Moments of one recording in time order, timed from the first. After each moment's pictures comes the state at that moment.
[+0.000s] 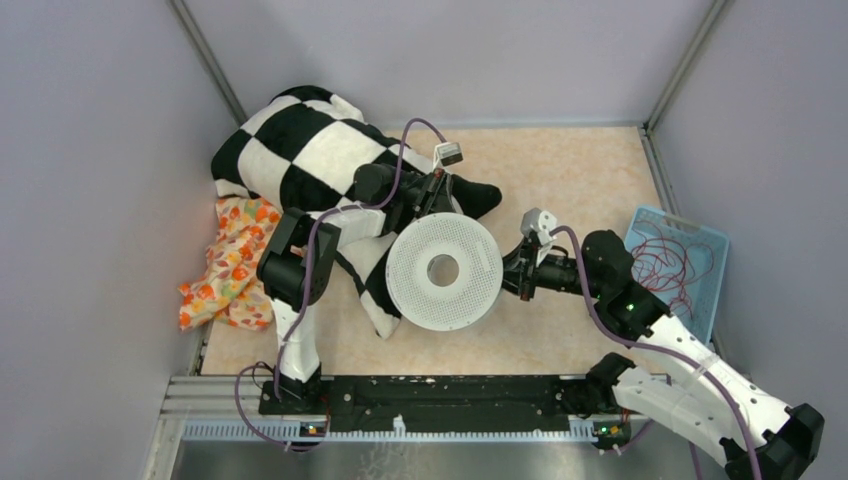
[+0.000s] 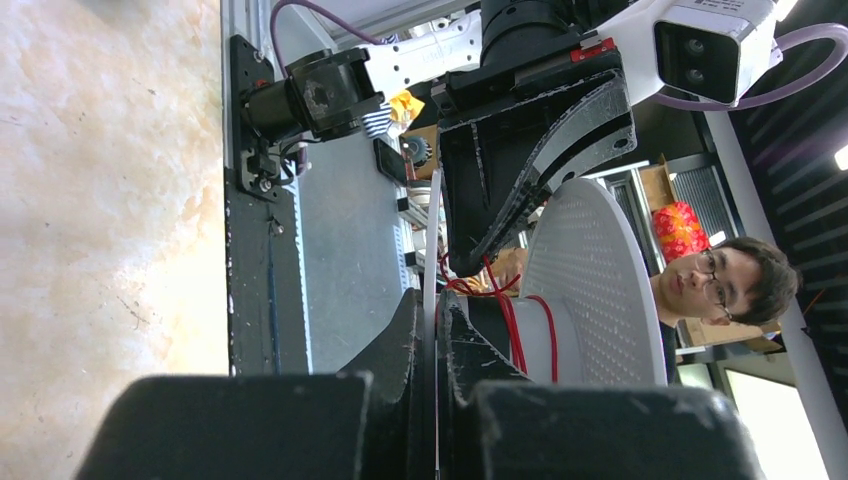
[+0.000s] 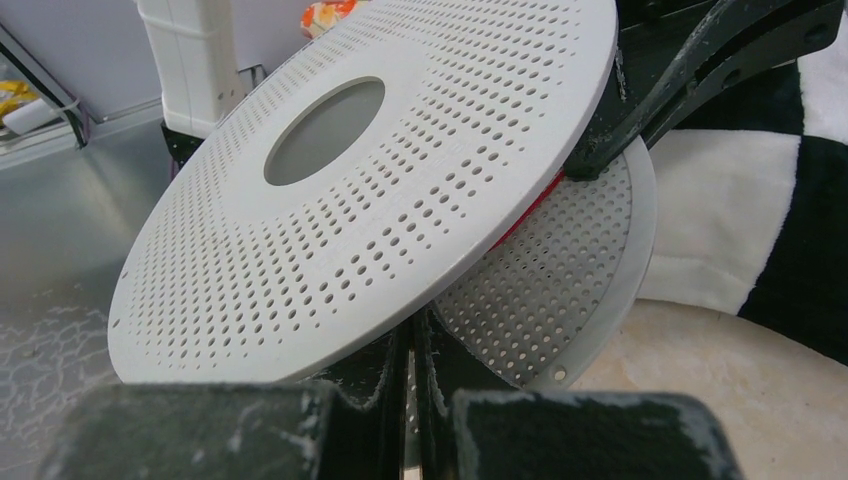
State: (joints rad) left arm -0.47 1.99 1.25 1.49 1.56 -1.96; right arm 0.66 0.72 0.64 -0.02 -0.63 0.07
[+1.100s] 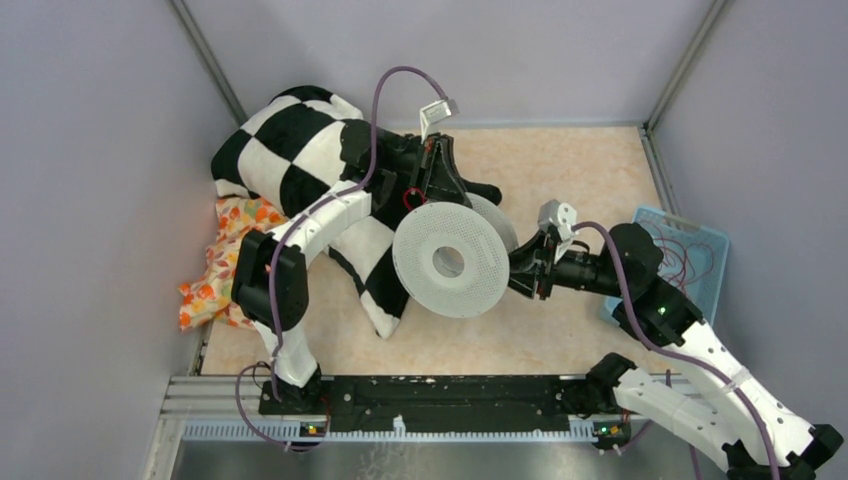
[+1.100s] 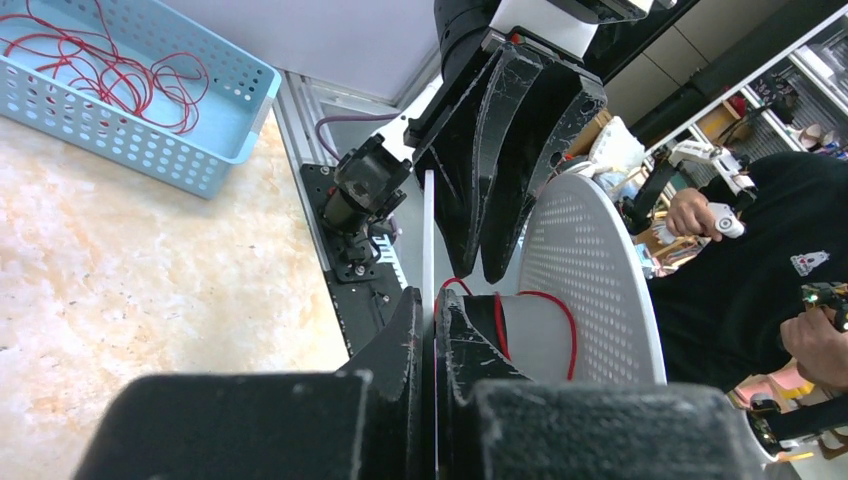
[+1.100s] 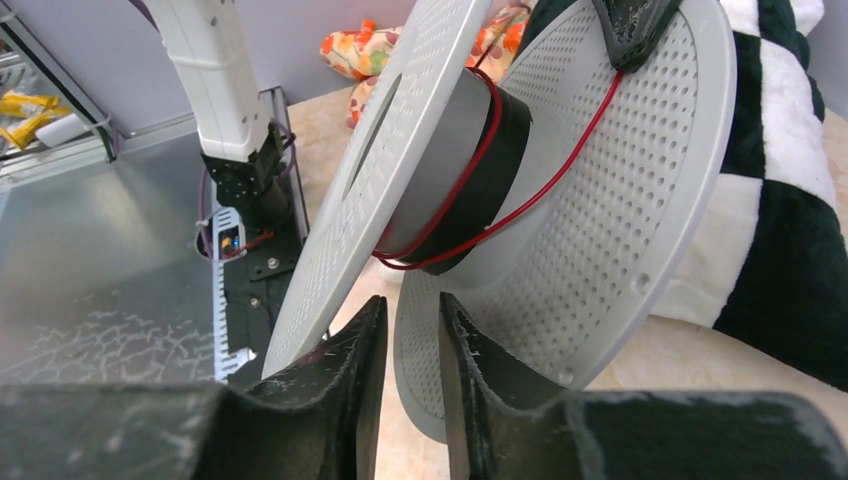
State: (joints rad) left arm -0.50 1.79 1.46 1.04 1.54 -1.32; right arm 0.67 0.68 0.83 -0.25 -0.62 0.06
